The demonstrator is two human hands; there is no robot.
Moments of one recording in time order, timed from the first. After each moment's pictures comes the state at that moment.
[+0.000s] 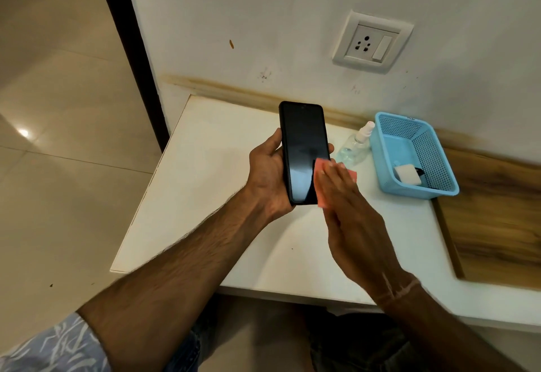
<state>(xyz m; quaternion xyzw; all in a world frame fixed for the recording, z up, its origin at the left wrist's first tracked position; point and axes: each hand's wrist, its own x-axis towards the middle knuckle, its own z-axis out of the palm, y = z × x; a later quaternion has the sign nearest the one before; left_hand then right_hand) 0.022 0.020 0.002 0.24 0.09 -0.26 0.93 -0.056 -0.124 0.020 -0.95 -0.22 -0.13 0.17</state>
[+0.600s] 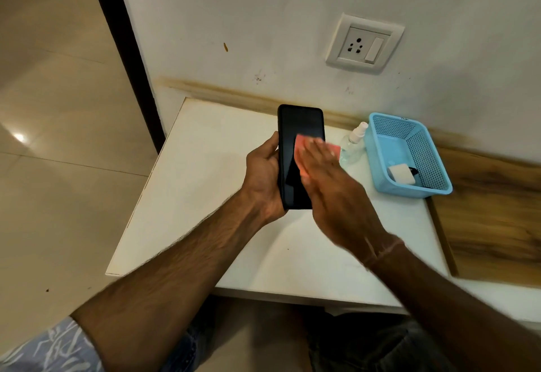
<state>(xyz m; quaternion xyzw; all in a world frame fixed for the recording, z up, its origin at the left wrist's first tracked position) 0.023 0.020 -0.005 0.28 0.10 -0.25 0.92 -0.020 -0.112 0.032 -0.95 -0.25 -0.09 0.13</state>
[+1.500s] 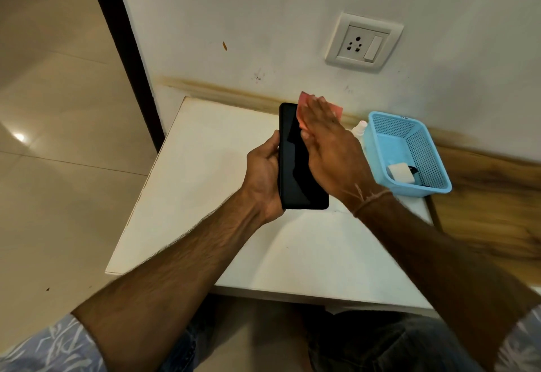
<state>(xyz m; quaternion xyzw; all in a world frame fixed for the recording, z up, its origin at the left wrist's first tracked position) 0.020 0.019 -0.002 0.31 0.11 -0.22 0.92 0.035 -0.098 0.056 -0.97 -0.18 -0.08 0.17</state>
